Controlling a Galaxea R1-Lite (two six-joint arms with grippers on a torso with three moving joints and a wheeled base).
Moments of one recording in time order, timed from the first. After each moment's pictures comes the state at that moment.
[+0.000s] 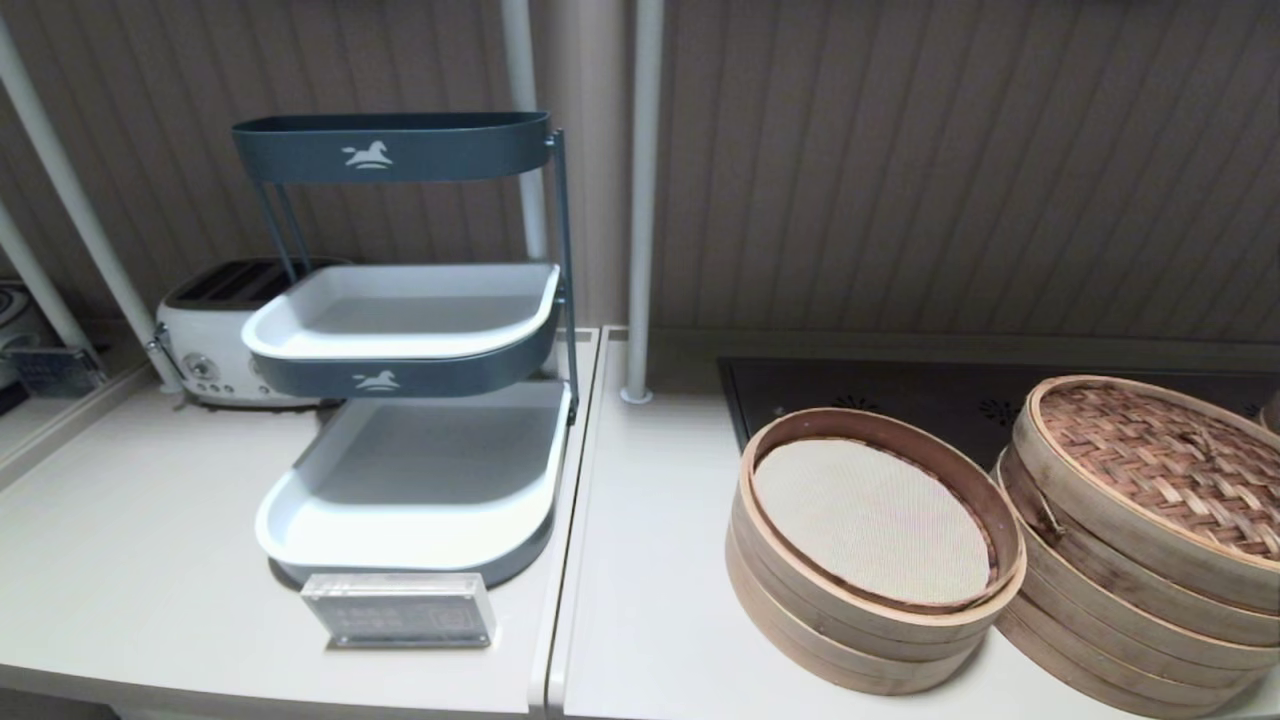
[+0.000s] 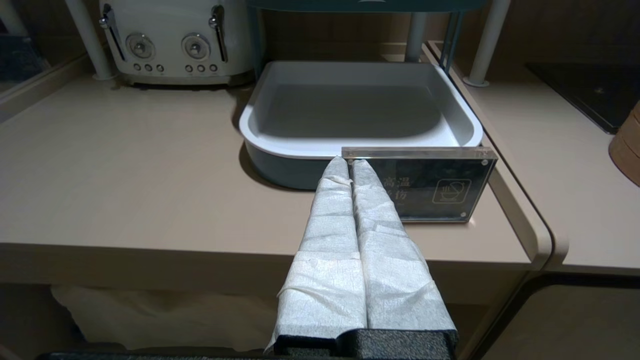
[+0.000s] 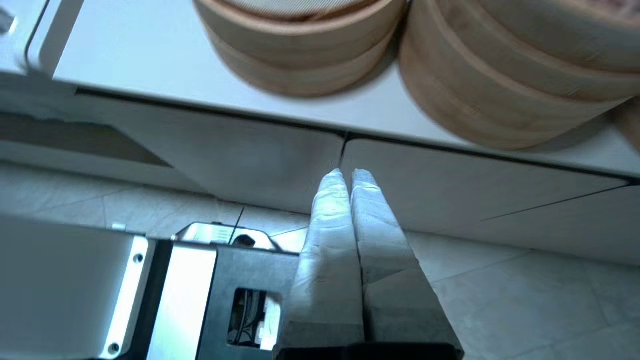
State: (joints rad) left arm 0.00 0.00 0.00 -0.05 -0.01 0.01; right arm -0.26 0.52 -0.88 0.95 0.33 -0.22
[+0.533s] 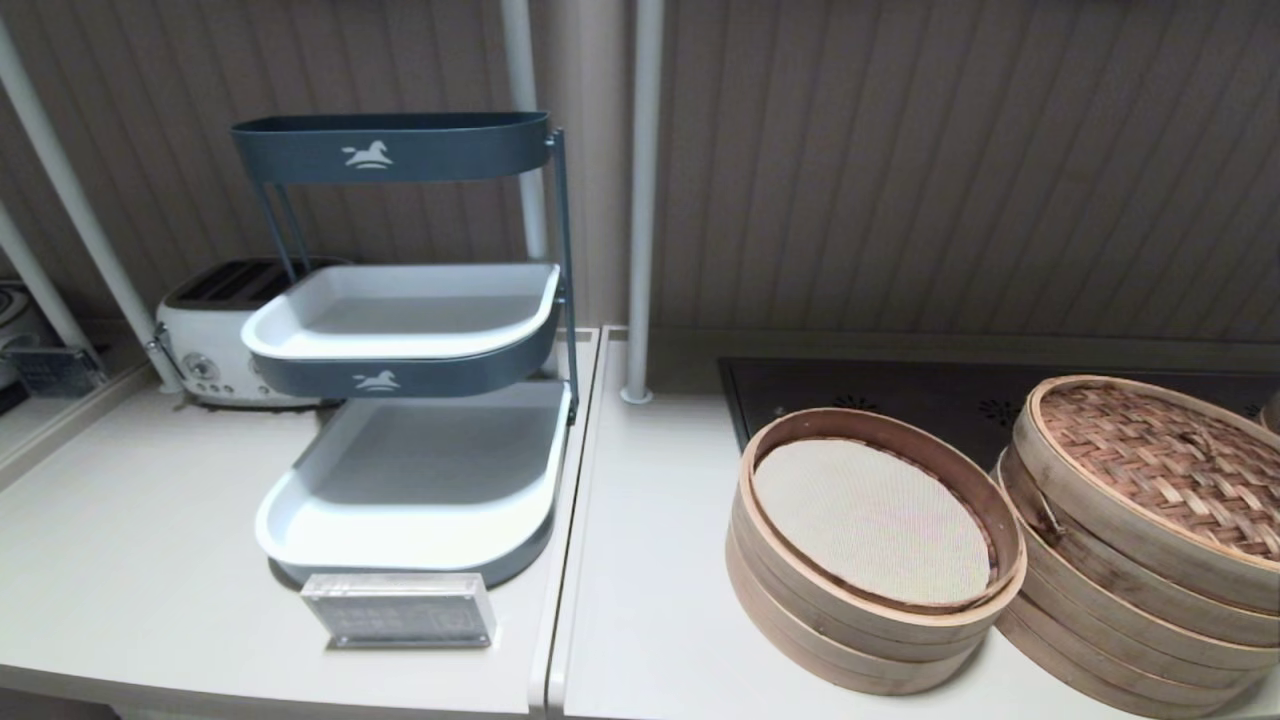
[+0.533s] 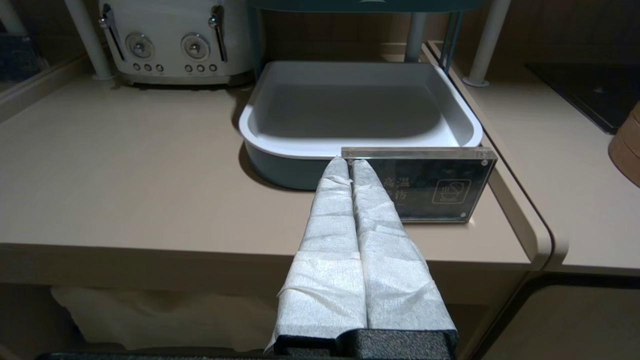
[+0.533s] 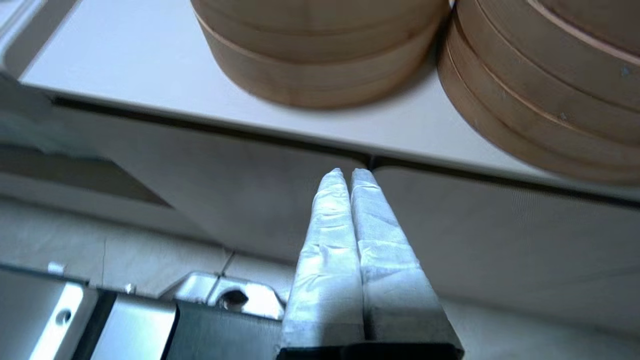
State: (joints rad) left arm 0.00 0.00 0.00 -0.05 -0.01 0.01; right arm -0.17 0.28 -0.15 0.27 0.34 -0.10
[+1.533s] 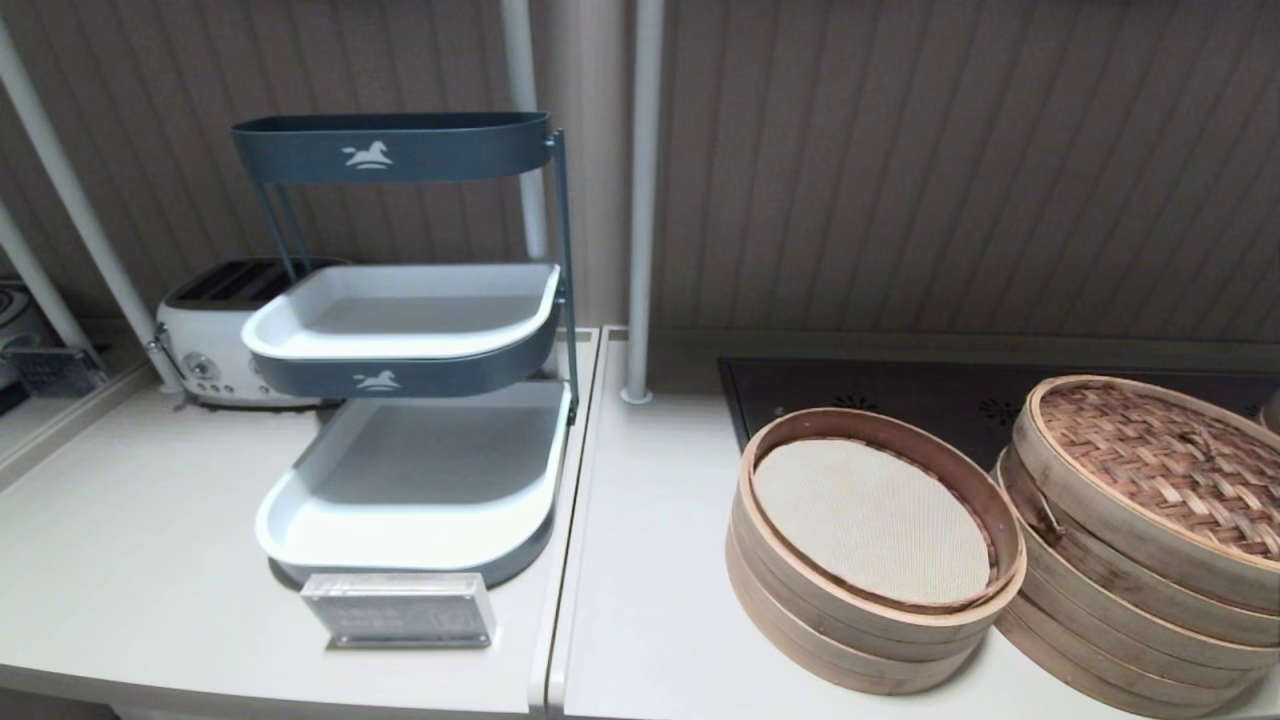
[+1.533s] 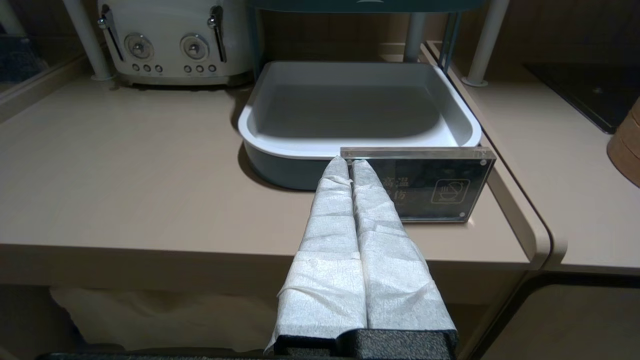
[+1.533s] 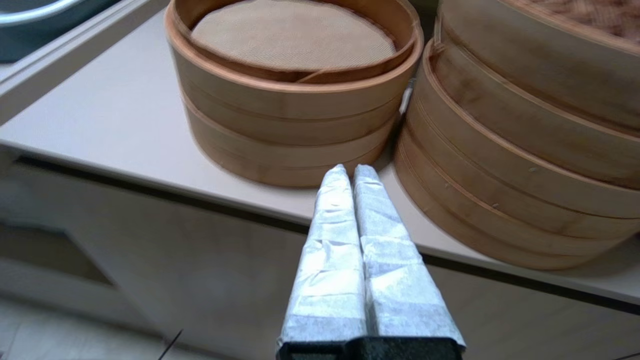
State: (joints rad) left arm 0.00 0.00 0.00 -0.05 -0.01 0.01; right arm 0.01 0.07 -0.05 0.07 0.12 -0.11
